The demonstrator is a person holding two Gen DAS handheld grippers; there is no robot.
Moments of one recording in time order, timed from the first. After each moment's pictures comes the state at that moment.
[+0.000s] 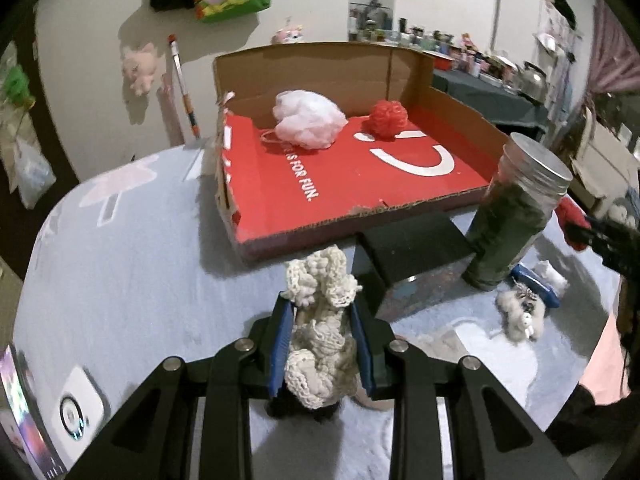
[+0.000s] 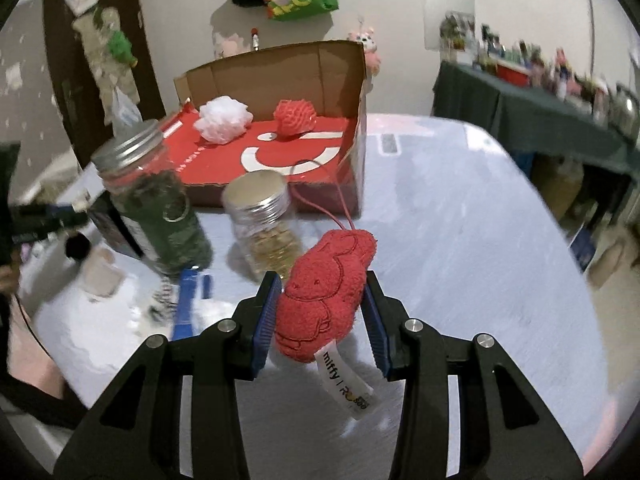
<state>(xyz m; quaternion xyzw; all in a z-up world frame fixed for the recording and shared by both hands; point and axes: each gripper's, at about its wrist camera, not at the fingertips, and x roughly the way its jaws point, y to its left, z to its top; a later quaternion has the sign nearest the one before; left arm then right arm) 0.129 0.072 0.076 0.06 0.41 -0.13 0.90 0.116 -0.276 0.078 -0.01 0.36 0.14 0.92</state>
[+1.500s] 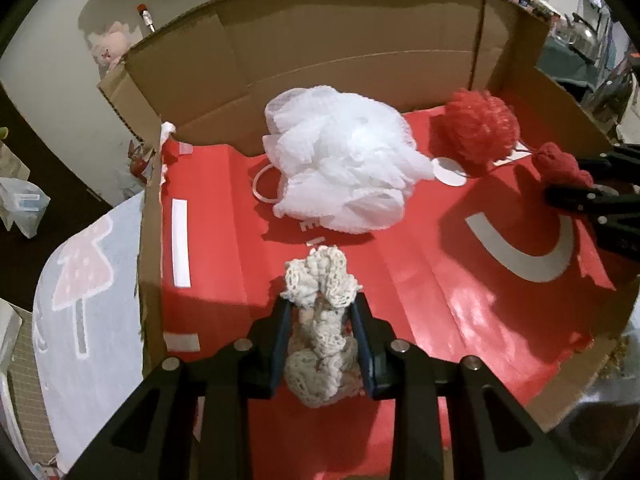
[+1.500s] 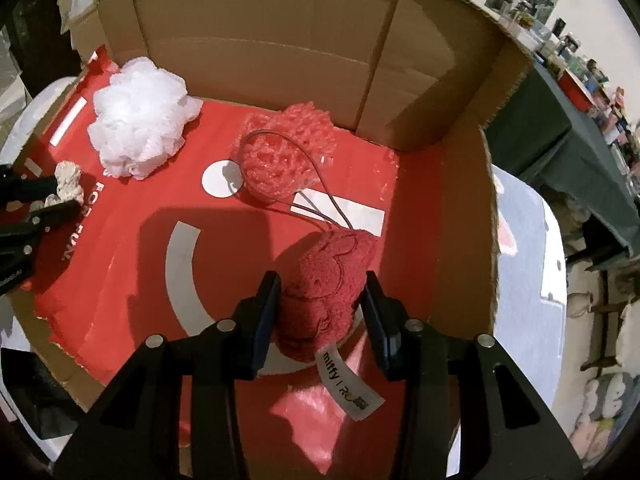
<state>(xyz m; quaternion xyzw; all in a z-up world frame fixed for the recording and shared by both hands) 0.336 0.022 0.058 0.13 0.52 -0.07 0.84 0.381 -0.173 0.074 -0.14 0.53 0.11 0.83</state>
